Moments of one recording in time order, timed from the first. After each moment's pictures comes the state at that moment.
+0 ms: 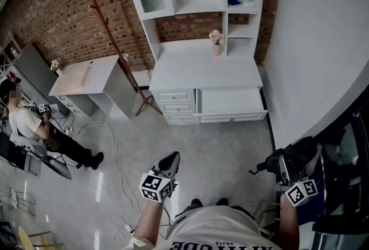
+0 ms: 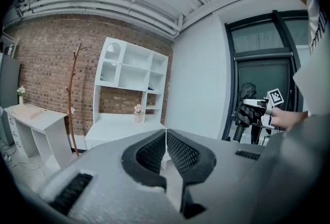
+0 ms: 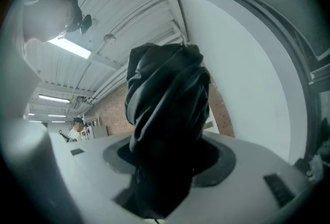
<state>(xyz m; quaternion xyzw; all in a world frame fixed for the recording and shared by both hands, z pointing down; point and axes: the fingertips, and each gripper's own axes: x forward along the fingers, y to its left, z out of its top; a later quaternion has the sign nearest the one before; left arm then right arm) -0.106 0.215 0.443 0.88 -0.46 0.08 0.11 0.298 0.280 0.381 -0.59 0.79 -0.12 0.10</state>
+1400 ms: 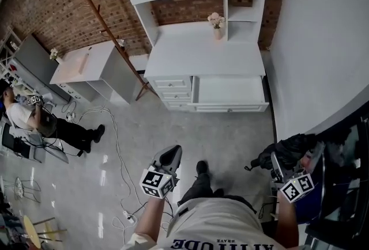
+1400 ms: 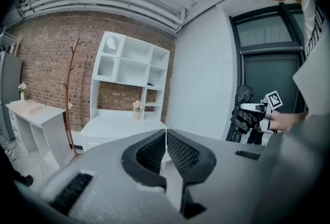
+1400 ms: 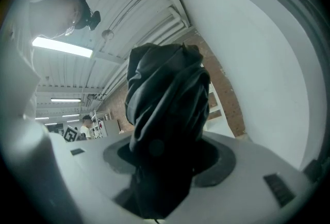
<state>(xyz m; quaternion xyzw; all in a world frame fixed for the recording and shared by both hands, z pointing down) -0.034 0.185 0.472 0.87 -0.47 0.08 0.12 0.329 0.221 0.431 -0.53 0.83 -0.15 0.07</state>
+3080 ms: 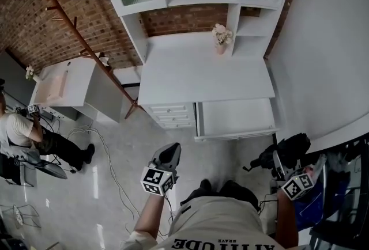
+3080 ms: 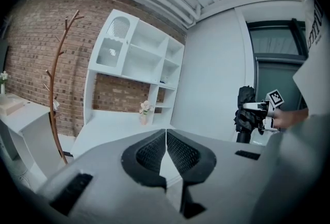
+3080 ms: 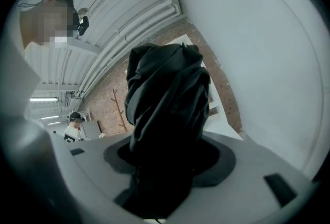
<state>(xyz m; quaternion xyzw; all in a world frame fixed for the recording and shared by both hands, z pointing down) -0.133 -0.092 0.502 0.89 -0.43 0.08 0.14 0.238 -0.012 0.443 -0.60 0.78 -0.19 0.06</state>
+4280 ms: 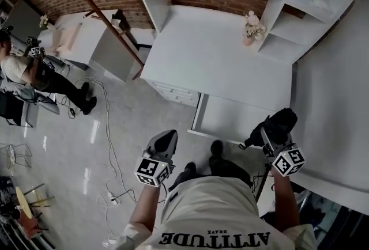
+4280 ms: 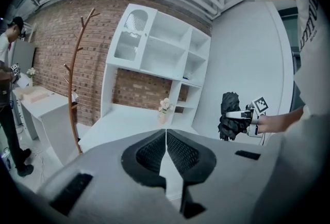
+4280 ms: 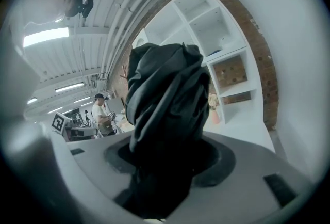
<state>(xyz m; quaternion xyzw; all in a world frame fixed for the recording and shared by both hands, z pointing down) -0.079 -0.179 0.525 0.81 -0.55 0.08 0.19 0.252 -0.269 0.522 -0.42 0.88 -0.22 -0.06</state>
